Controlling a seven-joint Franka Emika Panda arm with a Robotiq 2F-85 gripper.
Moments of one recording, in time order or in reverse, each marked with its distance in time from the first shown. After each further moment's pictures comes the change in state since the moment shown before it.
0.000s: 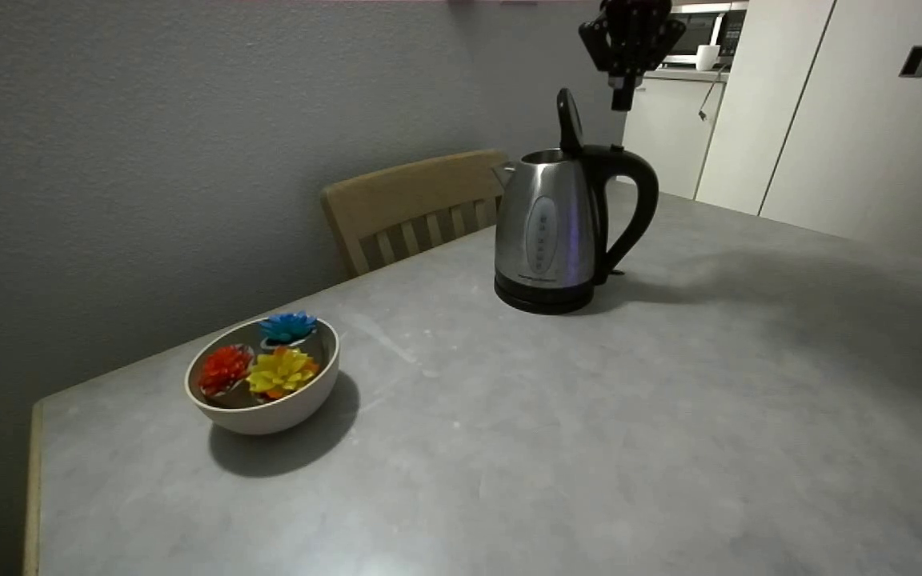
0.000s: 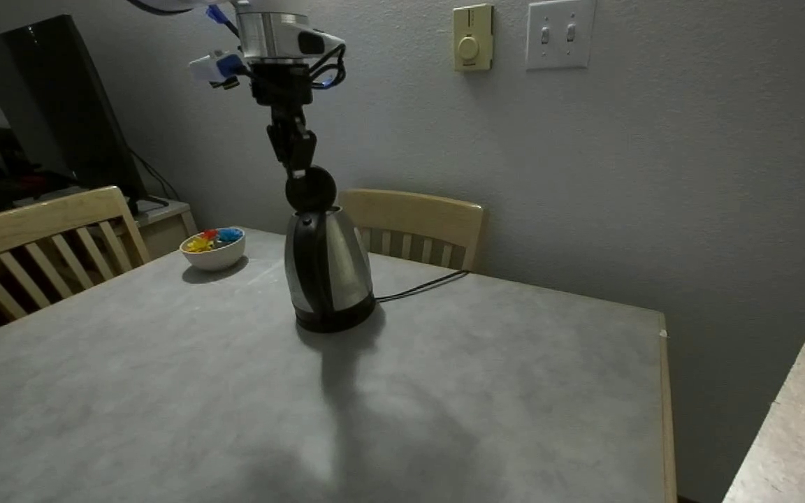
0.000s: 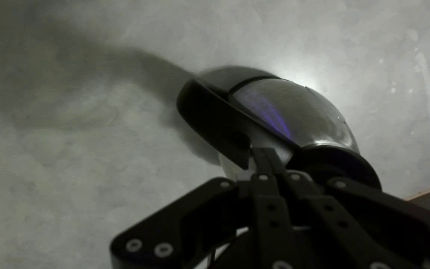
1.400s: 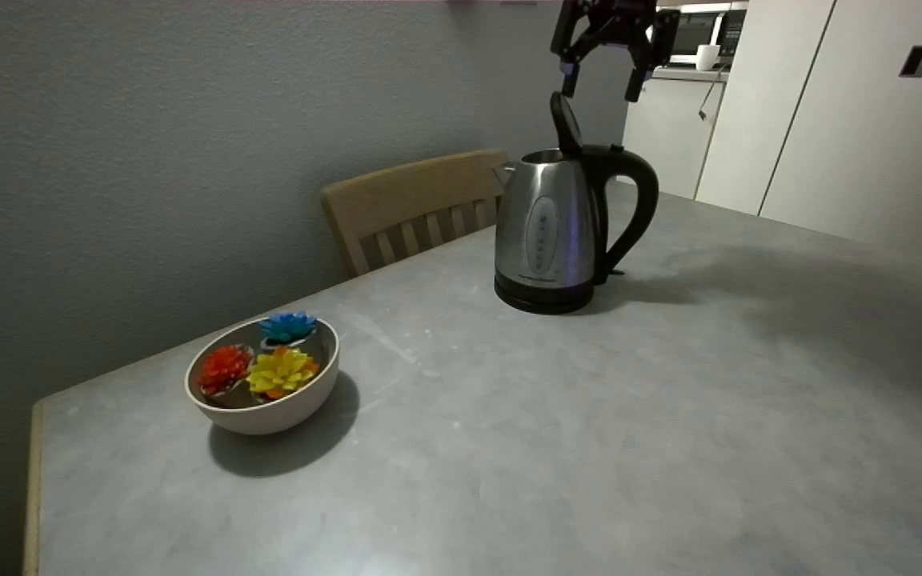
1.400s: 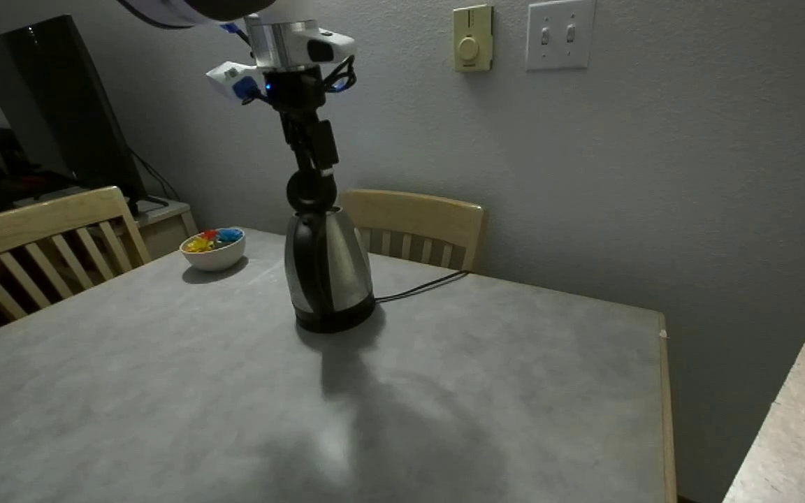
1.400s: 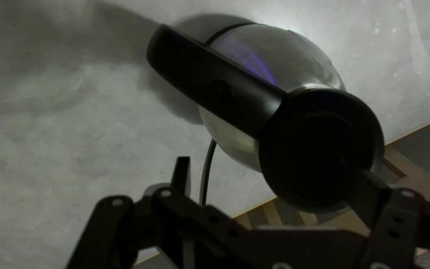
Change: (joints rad) arm -0.011 -0.003 0.000 -0.055 0.046 0.204 0.020
